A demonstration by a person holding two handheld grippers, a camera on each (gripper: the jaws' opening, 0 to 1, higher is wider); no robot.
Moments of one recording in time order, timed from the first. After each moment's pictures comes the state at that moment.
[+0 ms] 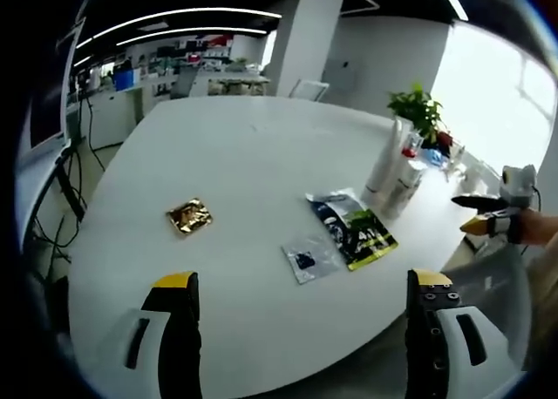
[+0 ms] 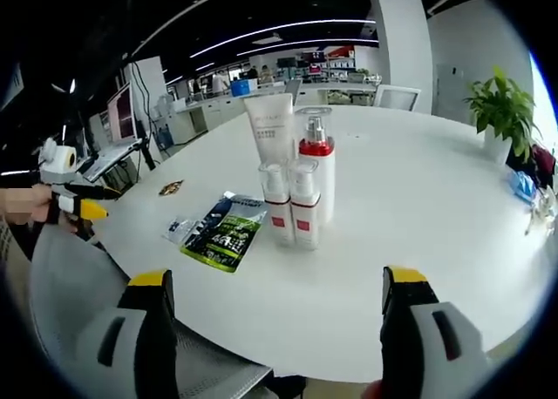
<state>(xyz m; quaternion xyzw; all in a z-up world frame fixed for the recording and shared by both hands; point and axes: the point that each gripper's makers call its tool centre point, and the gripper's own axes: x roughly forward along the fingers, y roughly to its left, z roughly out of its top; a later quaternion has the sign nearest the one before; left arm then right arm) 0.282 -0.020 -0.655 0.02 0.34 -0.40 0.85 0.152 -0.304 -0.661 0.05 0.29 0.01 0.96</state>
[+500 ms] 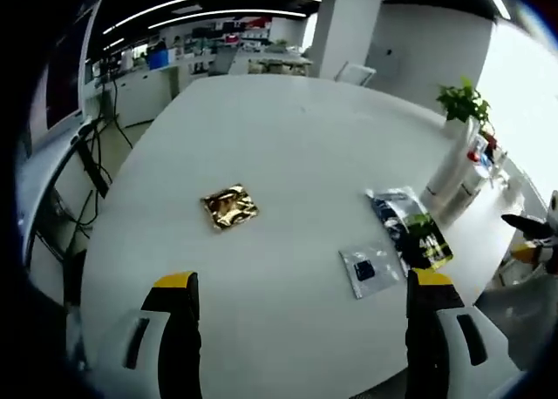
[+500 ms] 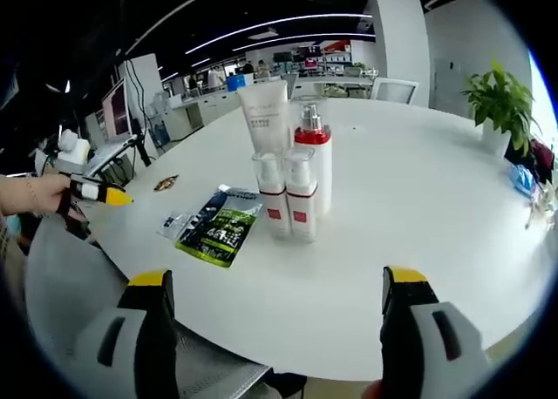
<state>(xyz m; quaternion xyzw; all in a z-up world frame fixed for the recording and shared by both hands) 0.344 -0.004 -0.691 0.04 0.39 -0.29 0.87 0.153 -0.307 -0.673 0.06 0.31 0.01 0.95</state>
